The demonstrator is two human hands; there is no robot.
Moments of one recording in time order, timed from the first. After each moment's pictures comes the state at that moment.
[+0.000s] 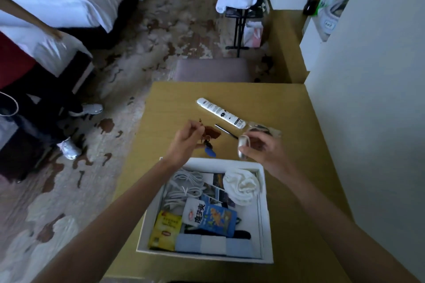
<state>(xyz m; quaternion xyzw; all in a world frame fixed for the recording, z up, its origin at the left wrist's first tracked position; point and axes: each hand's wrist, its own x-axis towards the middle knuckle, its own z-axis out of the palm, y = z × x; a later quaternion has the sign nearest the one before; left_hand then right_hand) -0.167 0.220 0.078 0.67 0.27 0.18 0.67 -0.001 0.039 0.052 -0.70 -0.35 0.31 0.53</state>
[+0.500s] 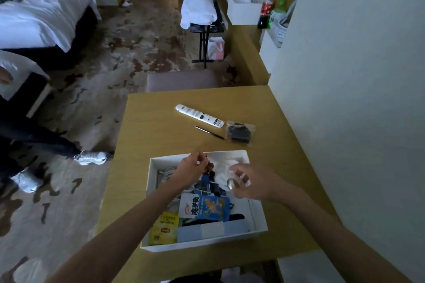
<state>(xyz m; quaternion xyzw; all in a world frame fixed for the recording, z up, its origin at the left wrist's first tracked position) -0.190 0.176 0.031 0.83 0.28 0.00 0.49 -0.079 -0.026 0.065 -0.82 -0.46 0.29 0.17</state>
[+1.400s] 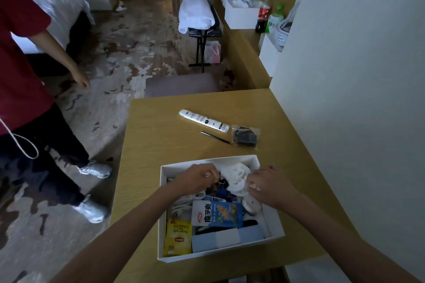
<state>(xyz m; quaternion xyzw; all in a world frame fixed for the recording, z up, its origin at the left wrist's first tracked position) -0.205 0.206 0.040 0.88 0.13 -0.11 0.45 -0.084 -0.017 0.039 -0.85 -0.53 0.06 -0.02</state>
